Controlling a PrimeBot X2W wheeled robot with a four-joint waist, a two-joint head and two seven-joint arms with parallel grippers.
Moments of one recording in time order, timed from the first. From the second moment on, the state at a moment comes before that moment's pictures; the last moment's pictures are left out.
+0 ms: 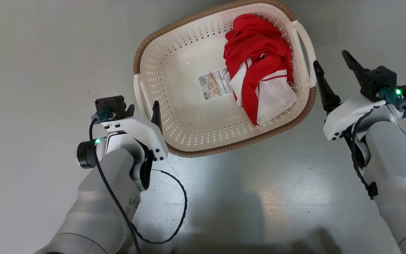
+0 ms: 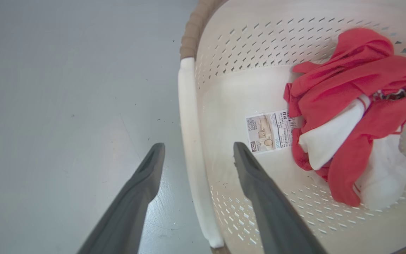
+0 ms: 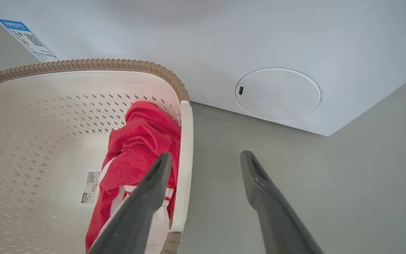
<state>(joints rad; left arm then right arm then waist) -0.85 0.03 -0.61 1.10 -0.85 0.12 -0.25 -0.78 -0.22 0.20 0.82 0.08 0.12 -0.25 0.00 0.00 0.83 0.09</state>
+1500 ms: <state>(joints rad) -0.50 0.06 -0.38 0.85 -0.62 0.08 -0.26 -0.45 -0.13 0.13 0.59 0.07 0.12 -0.25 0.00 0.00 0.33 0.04</state>
